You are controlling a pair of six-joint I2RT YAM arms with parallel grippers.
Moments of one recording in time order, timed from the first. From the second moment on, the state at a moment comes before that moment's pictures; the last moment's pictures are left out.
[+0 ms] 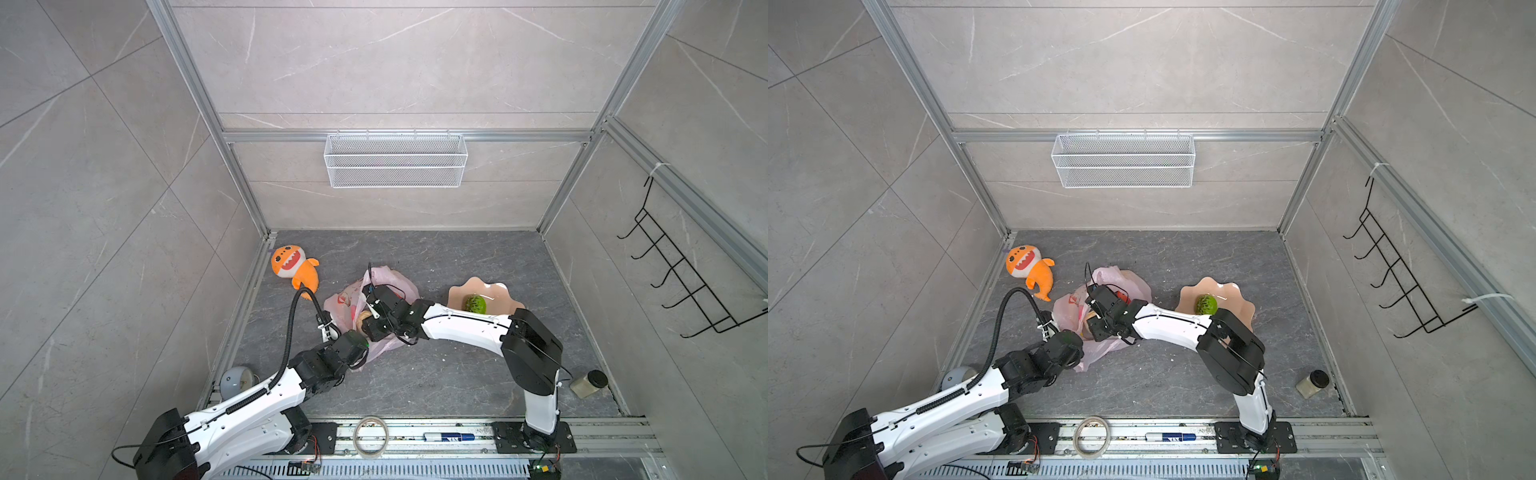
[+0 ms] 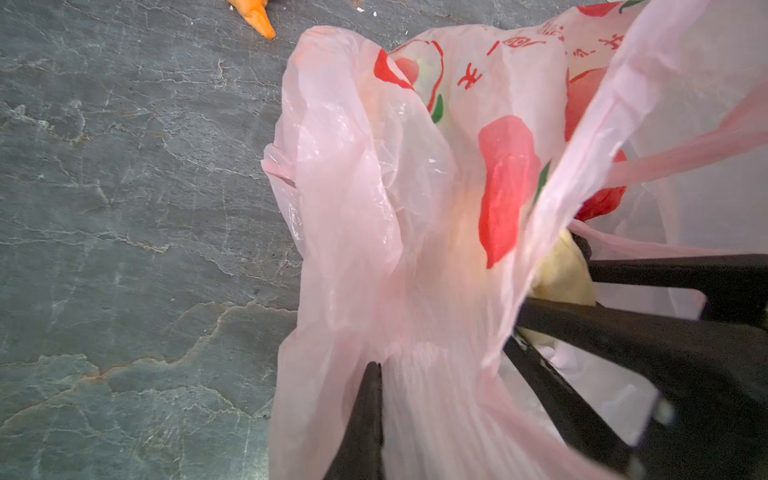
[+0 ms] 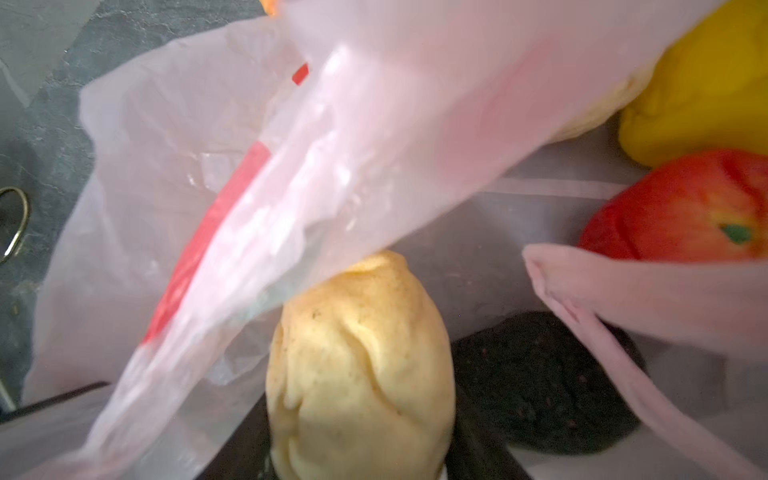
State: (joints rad) left arm -0.89 0.94 0.54 -0.55 -0.56 -1.10; right arm 0.99 1.93 1.42 -0.39 0.03 0.36
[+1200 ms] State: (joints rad) left arm -0.89 1.06 0.59 -0.40 -0.48 -1.02; right arm 0.99 1.51 1.29 -0.54 0.08 0.37
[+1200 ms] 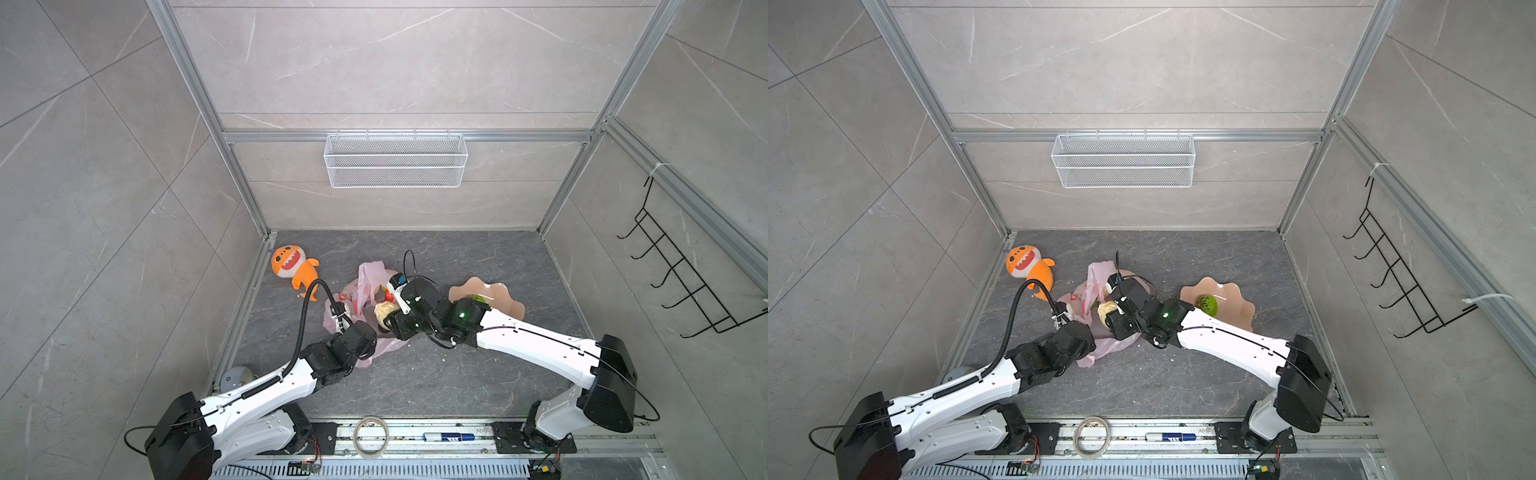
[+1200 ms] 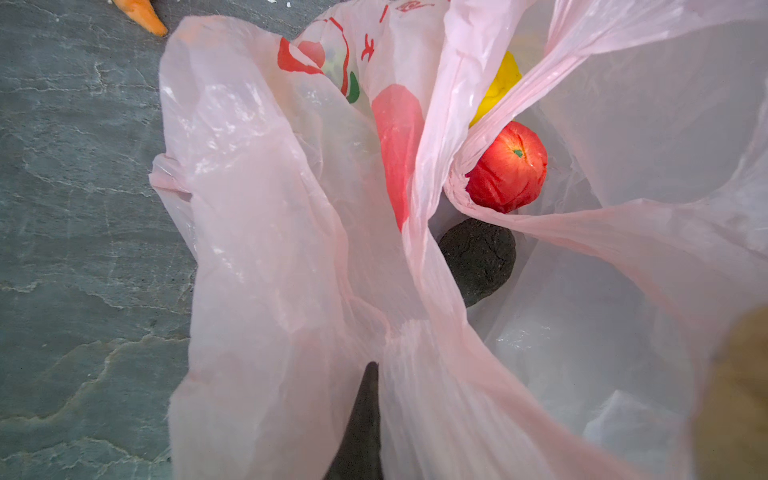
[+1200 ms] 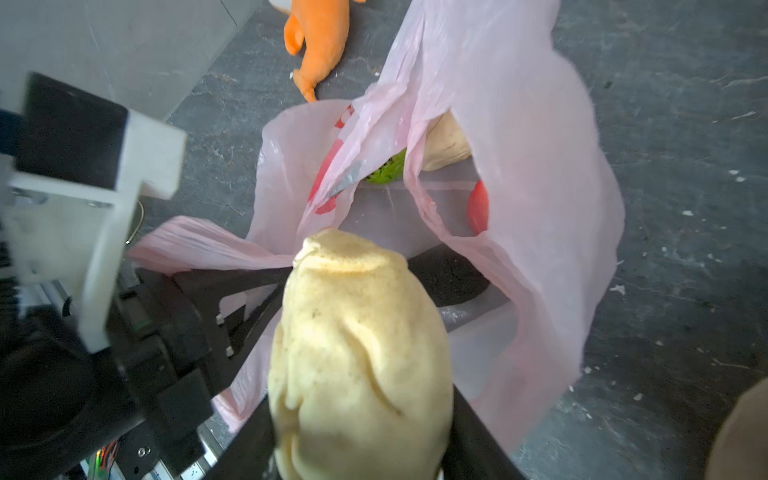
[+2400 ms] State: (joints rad) left arm -0.89 1.04 0.59 -0.38 -0.46 -1.02; right arm 0.30 1.24 0.98 -0.66 0.22 0.42
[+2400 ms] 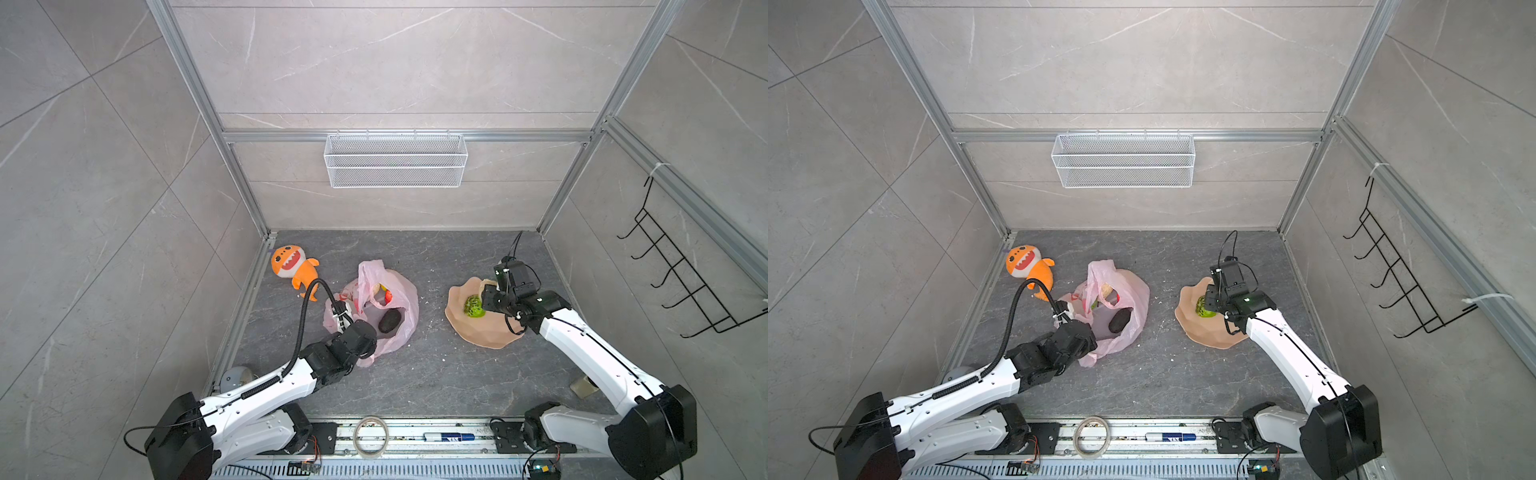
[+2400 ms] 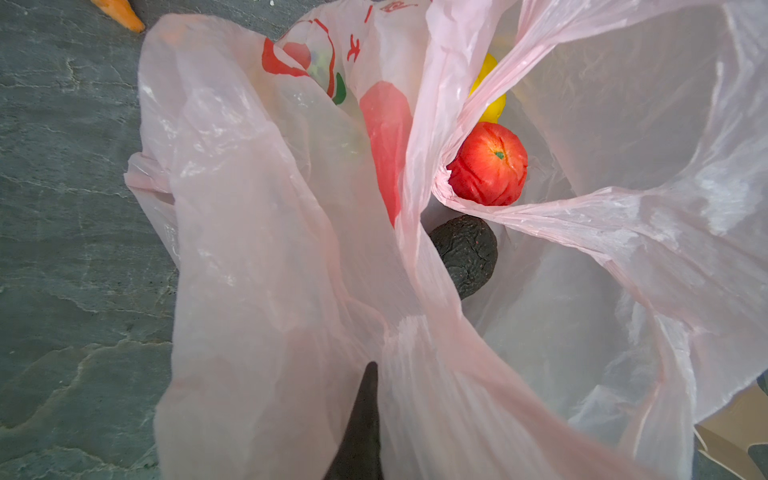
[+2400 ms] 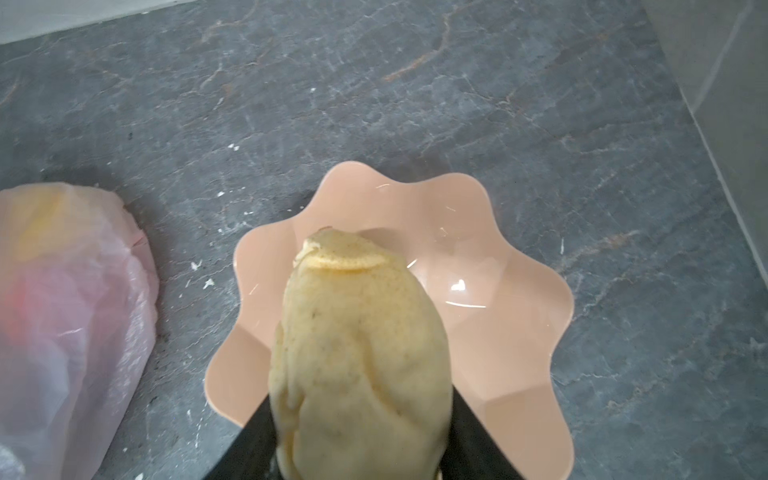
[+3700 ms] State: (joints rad) left arm -0.89 1.02 0.59 -0.38 -0.46 -1.02; right arm 0.15 1.49 0.92 -0.56 0.17 0.43
